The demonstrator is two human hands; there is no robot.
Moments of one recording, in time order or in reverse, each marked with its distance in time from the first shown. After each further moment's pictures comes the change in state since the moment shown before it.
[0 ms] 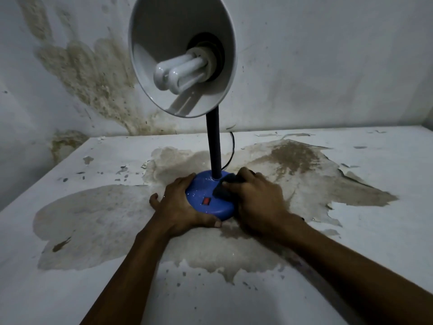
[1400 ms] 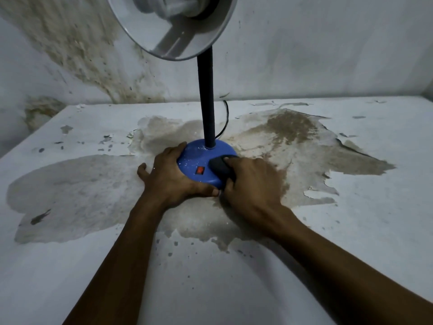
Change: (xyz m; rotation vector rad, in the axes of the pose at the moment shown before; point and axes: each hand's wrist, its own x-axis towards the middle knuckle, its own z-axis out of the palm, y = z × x) left_hand -0.002 0.001 0.011 0.000 0.080 0.008; right_hand -0.023 -0.040 -0.002 0.126 0.000 0.303
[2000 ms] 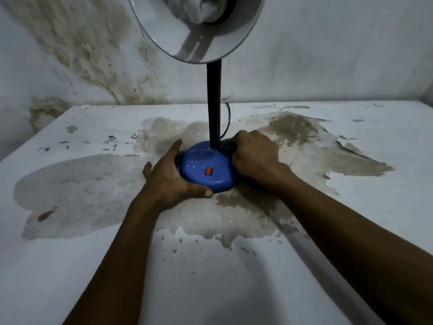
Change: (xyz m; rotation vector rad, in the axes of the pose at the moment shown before) left_hand -0.006 -0.008 -0.014 -0.151 -0.097 0.017; right_hand 0.057 0.004 -0.016 -0.161 -0.058 0.057
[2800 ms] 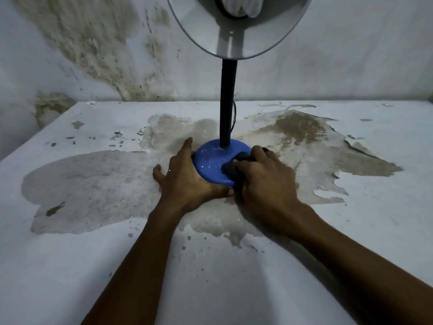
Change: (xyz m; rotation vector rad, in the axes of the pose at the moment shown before) left_hand -0.006 0.010 0.023 0.099 0.146 0.003; right_hand -0.063 0.001 0.018 -0.071 0.103 -0.193
